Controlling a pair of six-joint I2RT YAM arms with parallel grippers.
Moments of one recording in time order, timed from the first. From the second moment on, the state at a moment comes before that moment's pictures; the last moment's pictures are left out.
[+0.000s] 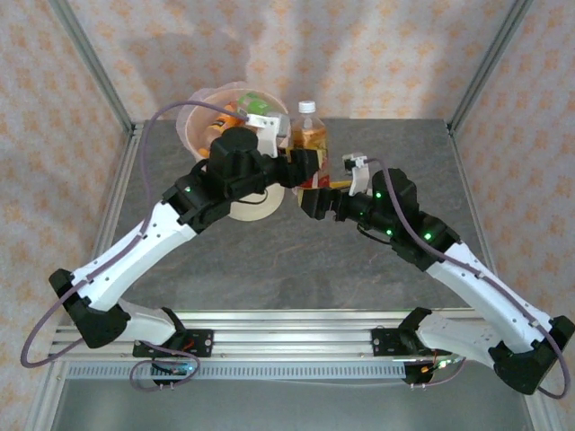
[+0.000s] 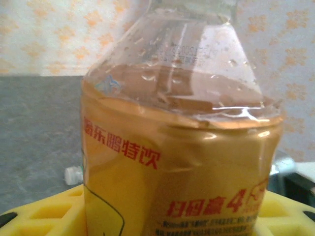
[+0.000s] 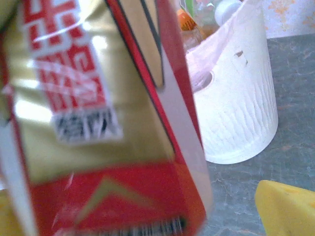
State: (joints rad) left arm -0.73 1.37 1.56 -0.45 0.04 -0.56; right arm 0.70 0.99 1.09 -0.39 -0.18 0.53
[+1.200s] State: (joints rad) left arm -0.31 1.71 2.23 -1.13 -0.23 -0.18; right arm 0.70 0.95 1.11 -0.57 0.07 0.59
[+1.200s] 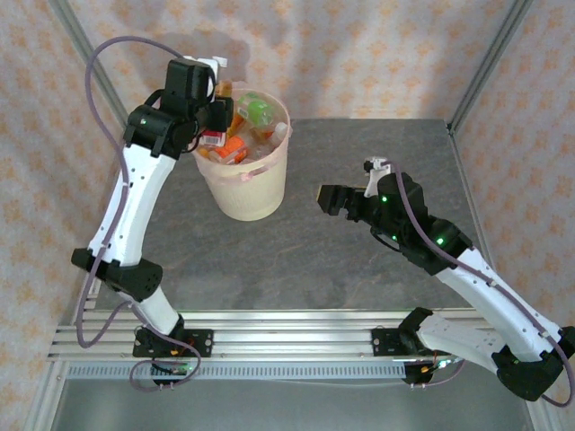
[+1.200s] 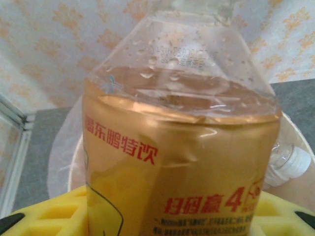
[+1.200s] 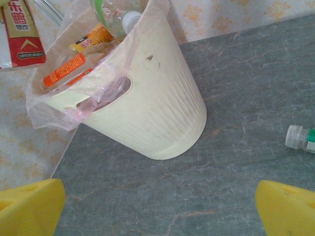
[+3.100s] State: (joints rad) left arm -0.26 1.42 1.77 -0.77 -0.11 -0.94; right arm 0.59 1.16 1.30 -0.85 0.32 0.59
